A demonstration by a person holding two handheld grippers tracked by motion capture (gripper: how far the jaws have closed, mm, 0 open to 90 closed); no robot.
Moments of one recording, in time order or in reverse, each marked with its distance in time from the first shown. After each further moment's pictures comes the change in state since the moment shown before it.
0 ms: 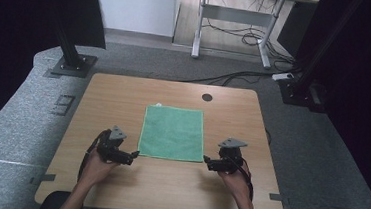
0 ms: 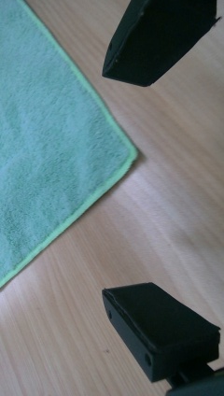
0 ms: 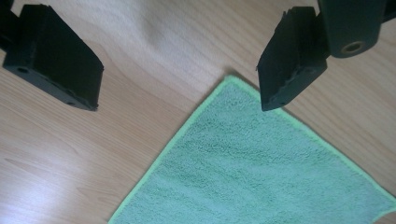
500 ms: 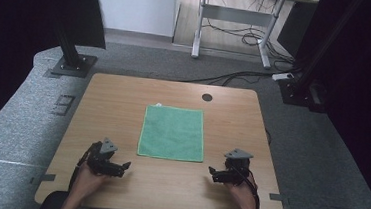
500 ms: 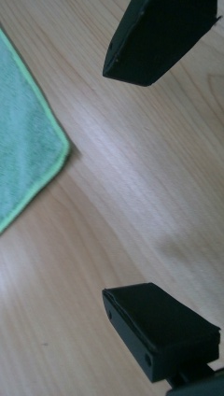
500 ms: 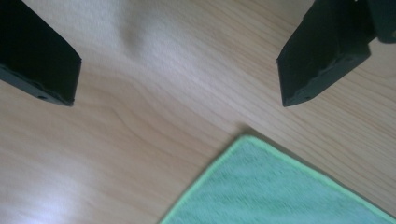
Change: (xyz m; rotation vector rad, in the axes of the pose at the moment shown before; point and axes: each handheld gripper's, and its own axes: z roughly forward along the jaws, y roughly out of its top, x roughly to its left) left arm -0.003 -0.044 -0.008 0.025 0.035 -0.017; right arm -0.003 -0.038 -0.009 0.035 -0.045 0.031
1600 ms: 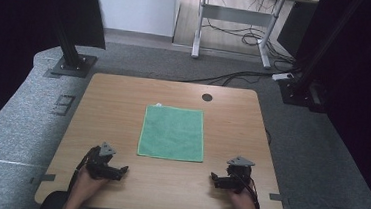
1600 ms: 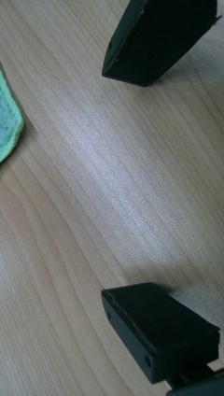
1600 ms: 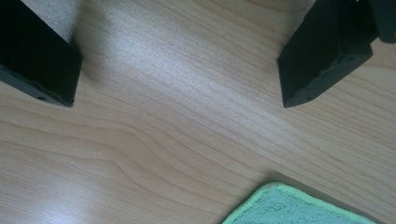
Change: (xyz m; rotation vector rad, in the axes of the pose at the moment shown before) left arm 0.005 -0.016 0.013 0.051 -0.008 -0.046; right arm -0.005 -0.030 0.011 0.012 -0.017 0.058
